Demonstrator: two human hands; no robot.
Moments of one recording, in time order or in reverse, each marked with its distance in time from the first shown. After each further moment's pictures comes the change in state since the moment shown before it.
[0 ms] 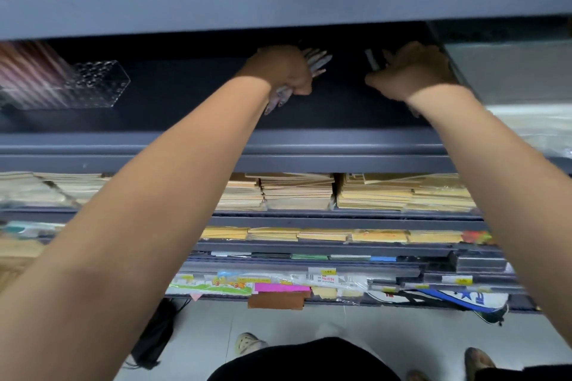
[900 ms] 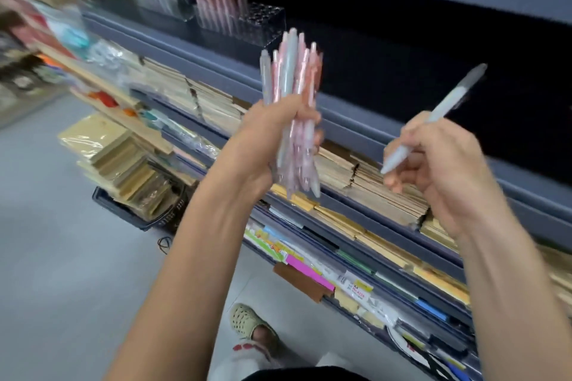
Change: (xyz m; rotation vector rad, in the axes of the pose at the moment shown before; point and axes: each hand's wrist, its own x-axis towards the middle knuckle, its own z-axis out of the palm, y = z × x) left_hand -0.188 -0.137 0.078 -1.836 0.387 -0.130; right_hand -0.138 -0.069 0.045 1.200 -0.762 -0.357
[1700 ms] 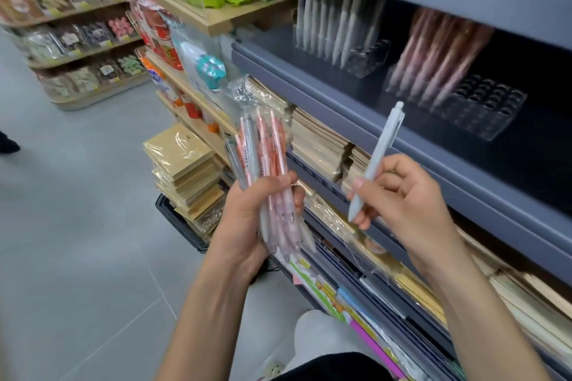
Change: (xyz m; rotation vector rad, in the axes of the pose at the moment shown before) left_hand 0.030 0.080 -0.298 -0.354 0.234 0.189; right_hand 0.161 0.037 0.307 -0.088 -0.283 -0.039
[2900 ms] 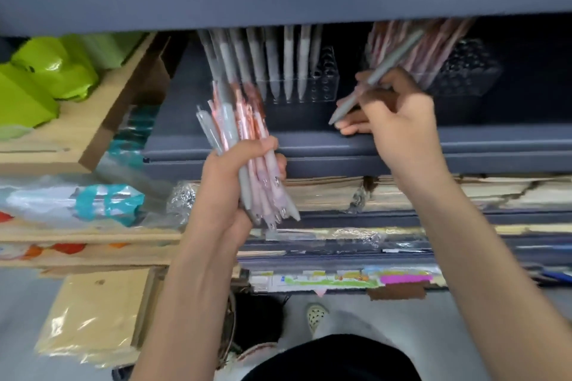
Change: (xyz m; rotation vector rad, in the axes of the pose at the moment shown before) left_hand 0.246 0.108 -0.028 0.290 -0.488 -0.490; right_hand 0.176 -0.017 0.064 -0.054 0.962 -0.176
